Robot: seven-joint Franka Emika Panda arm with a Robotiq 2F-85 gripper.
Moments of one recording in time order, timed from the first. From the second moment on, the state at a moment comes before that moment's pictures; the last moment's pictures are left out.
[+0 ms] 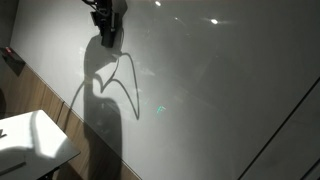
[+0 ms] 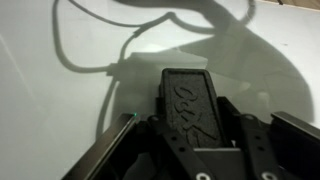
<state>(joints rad) 0.11 -0.16 0.19 -1.90 -0.38 2.04 0.32</state>
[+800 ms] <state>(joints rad) 0.15 -0.12 0.28 -1.70 -0.46 1.91 0.34</state>
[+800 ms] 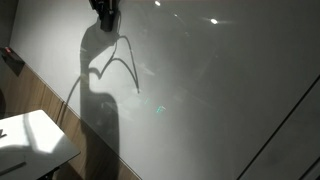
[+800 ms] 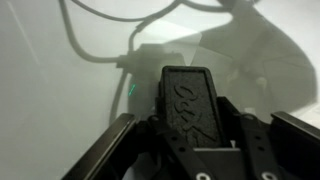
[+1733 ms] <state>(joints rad) 0.23 -0.06 0.31 -1.57 -0.55 1.83 0.36</state>
